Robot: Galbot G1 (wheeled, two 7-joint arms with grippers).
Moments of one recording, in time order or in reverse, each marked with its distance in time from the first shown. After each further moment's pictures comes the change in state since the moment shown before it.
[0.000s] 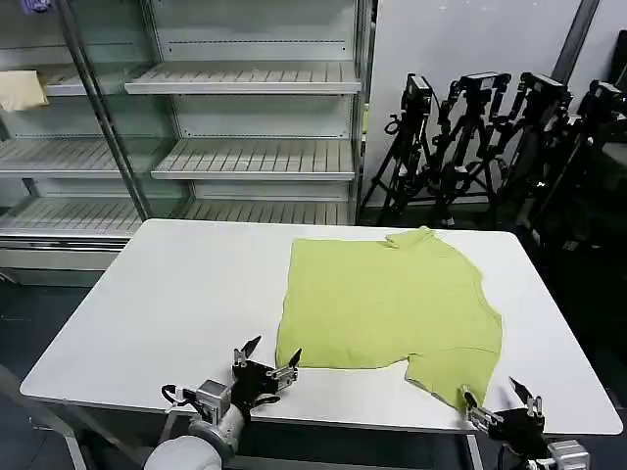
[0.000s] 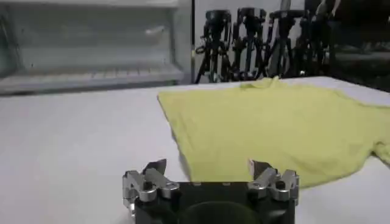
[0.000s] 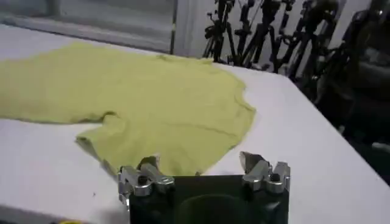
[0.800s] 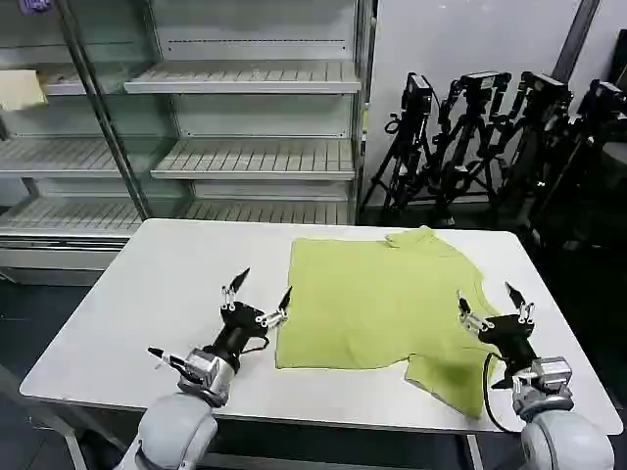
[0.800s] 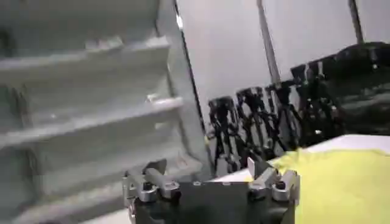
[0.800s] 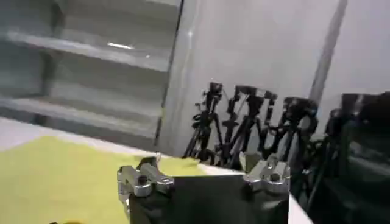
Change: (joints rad) left arm -0.102 -0.003 -0.064 0.015 0.166 -0.206 0.124; right arm 0.281 -0.016 -0.046 -0.071 -0.063 0.060 -0.012
